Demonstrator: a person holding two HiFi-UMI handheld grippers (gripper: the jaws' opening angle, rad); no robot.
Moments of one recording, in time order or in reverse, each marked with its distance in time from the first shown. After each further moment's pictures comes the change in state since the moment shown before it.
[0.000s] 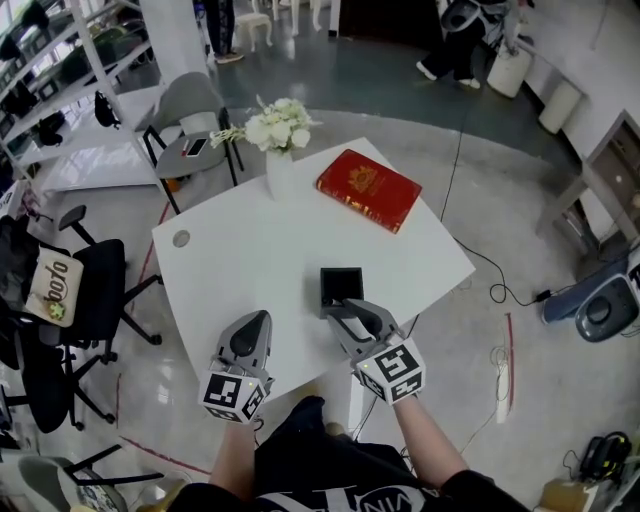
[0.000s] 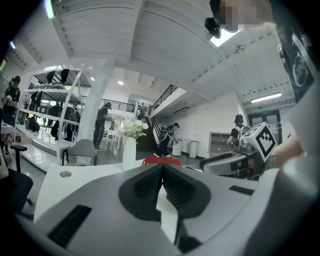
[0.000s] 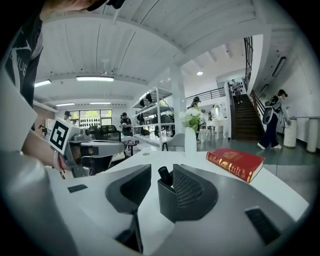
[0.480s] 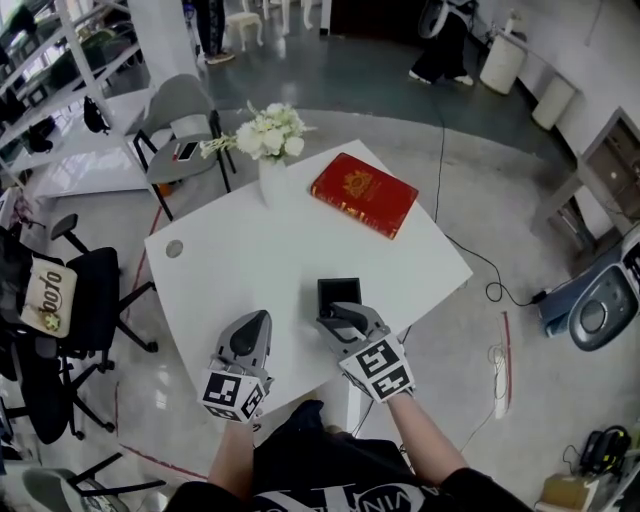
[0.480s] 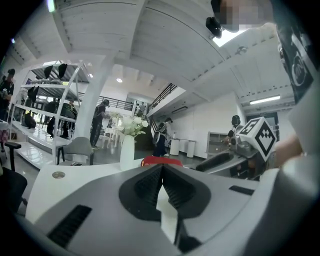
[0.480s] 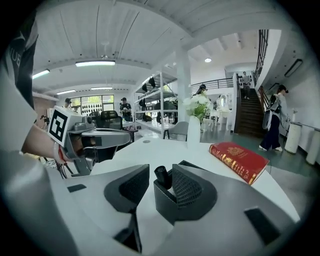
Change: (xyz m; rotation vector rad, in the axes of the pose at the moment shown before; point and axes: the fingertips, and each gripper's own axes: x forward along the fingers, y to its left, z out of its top) left arm 0.028 0.013 0.000 -0.014 0.013 -0.035; right arm 0.034 -0.004 -0.007 -0.053 0.176 0.015
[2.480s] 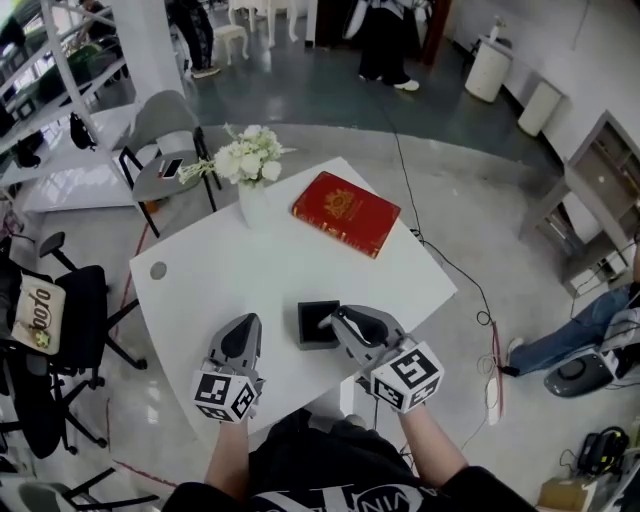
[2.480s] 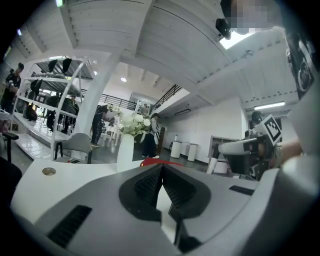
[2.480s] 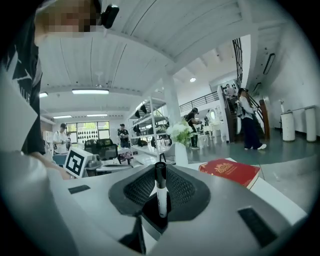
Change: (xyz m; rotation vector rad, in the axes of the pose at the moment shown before) left arm 0.044 0.006 0.003 -0.063 -0.017 0.011; right arm -0.058 -0.060 0.049 0.132 -0.285 -0.017
